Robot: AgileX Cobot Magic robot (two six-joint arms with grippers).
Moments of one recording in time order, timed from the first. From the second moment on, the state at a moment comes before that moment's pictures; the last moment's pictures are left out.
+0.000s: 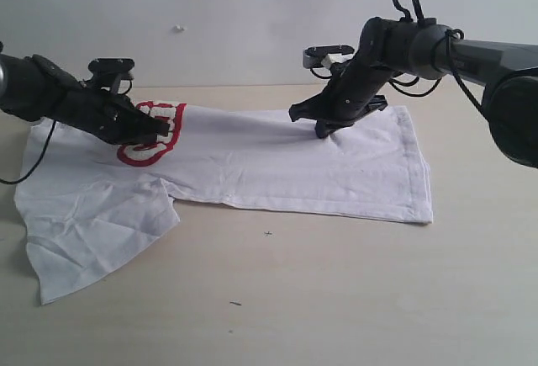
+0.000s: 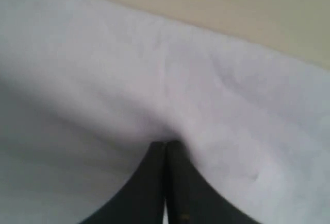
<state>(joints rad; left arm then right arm) -0.12 2.37 -1.61 -0.85 0.43 0.93 0.12 2.58 -2.14 0.21 0.82 -0.16</state>
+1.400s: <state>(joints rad) -0.13 1.94 -1.33 -0.35 0.81 0.72 0.07 2.51 -2.21 0.03 0.92 -0.03</state>
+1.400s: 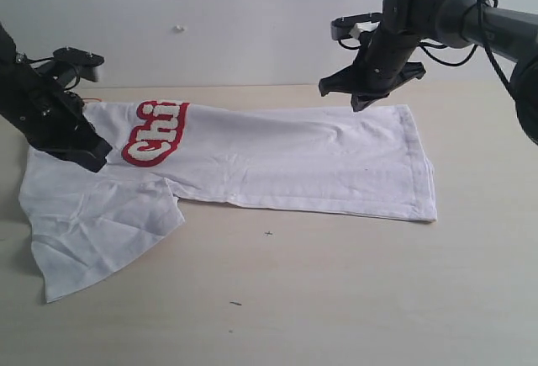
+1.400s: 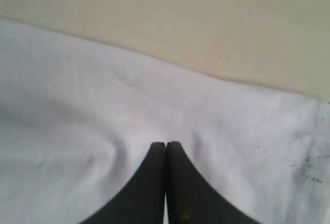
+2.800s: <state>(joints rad) -0.41 1.84 -0.90 -0.15 0.43 0.52 0.07 2.00 -1.23 0.07 0.36 -0.11</state>
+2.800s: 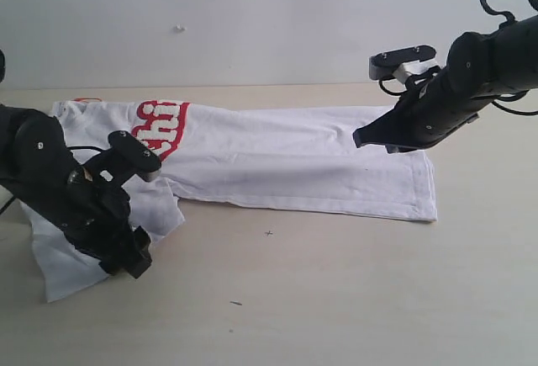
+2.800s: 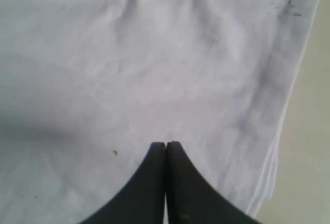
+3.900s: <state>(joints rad) -0.41 1.81 -1.10 0.42 0.49 0.52 0.07 2.00 -1.23 0.03 0.35 -0.11</state>
